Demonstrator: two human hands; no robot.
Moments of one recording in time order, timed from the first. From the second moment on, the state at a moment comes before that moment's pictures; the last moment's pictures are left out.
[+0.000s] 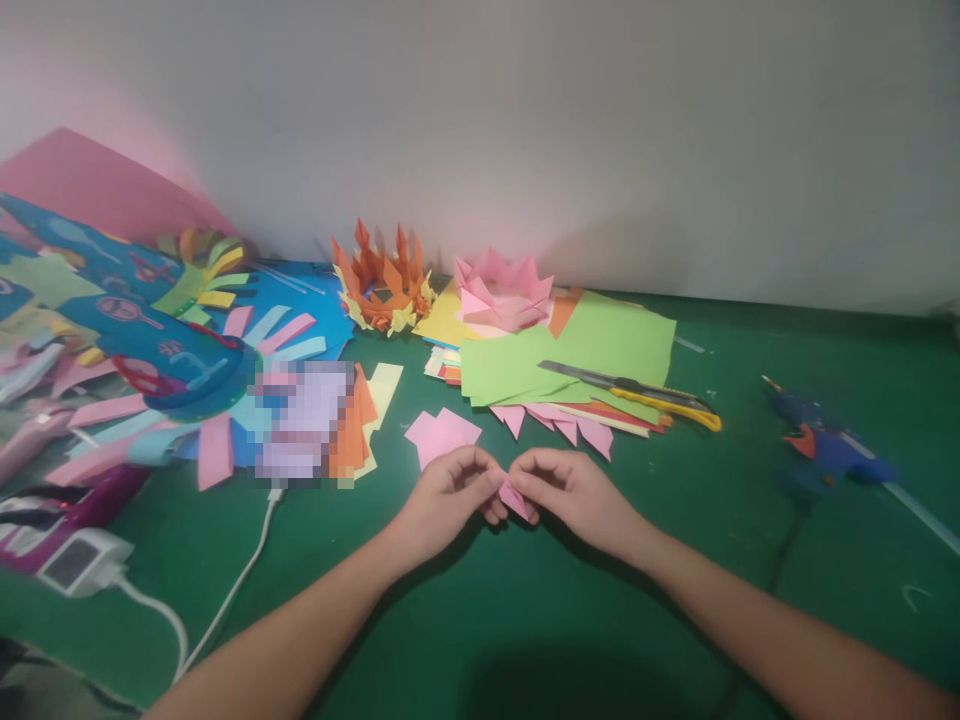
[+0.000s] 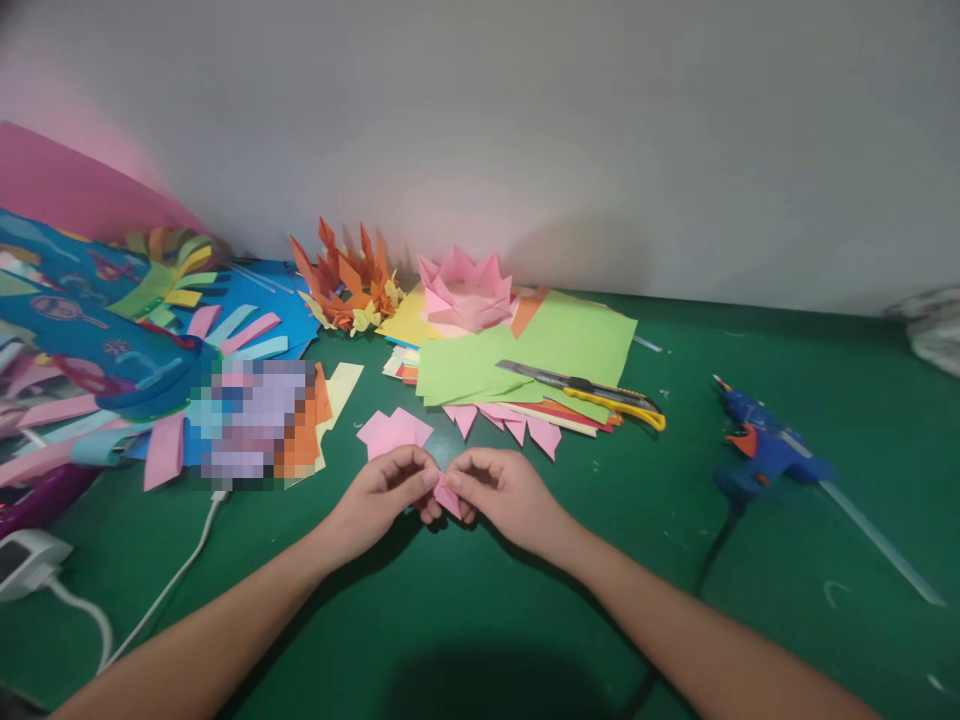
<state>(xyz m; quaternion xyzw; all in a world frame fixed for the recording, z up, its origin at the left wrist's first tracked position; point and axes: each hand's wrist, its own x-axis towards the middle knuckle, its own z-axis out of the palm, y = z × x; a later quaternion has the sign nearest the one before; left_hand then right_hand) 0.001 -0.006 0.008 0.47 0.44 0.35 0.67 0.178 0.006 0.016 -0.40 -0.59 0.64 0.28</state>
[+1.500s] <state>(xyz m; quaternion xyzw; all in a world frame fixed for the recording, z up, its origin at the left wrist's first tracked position) -0.001 -0.010 0.011 0.50 0.44 0.33 0.67 0.182 0.011 0.014 -0.39 -0.62 0.64 0.24</state>
